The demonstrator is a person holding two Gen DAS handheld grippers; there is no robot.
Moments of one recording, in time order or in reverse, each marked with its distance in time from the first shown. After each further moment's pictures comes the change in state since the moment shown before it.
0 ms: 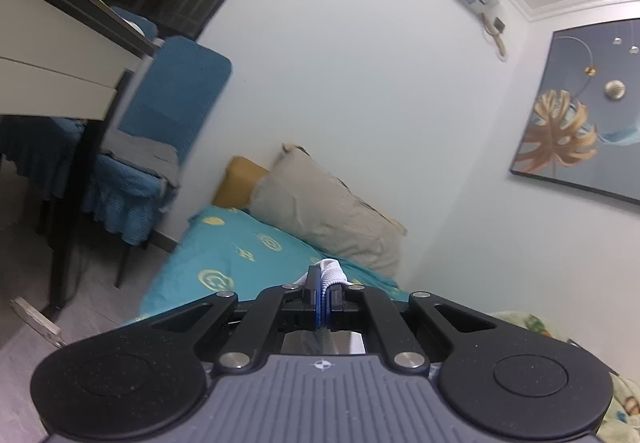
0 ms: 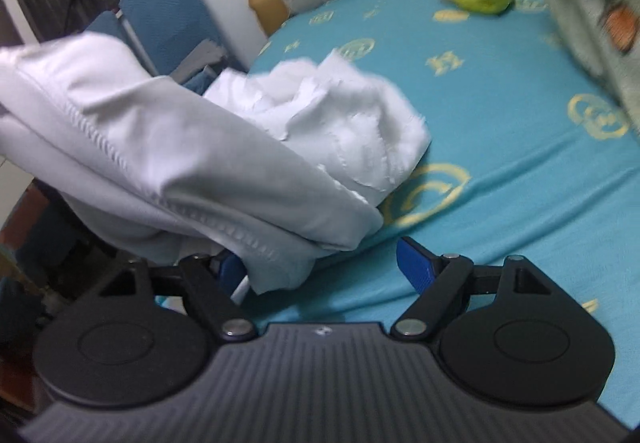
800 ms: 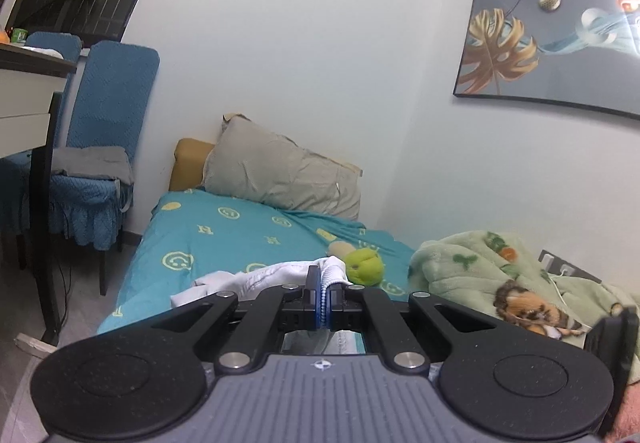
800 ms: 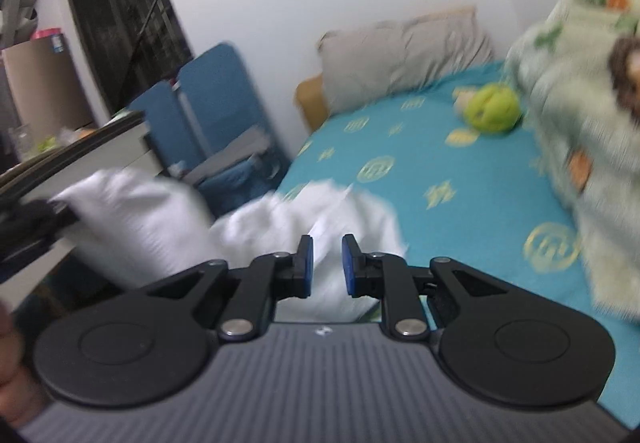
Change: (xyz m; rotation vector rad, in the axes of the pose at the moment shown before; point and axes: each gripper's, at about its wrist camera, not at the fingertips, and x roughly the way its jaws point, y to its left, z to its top) left arm -0.039 -0.067 -0.032 0.228 0.135 -0.123; right arm -0.088 -0.032 0.030 -0.080 -0.139 0.212
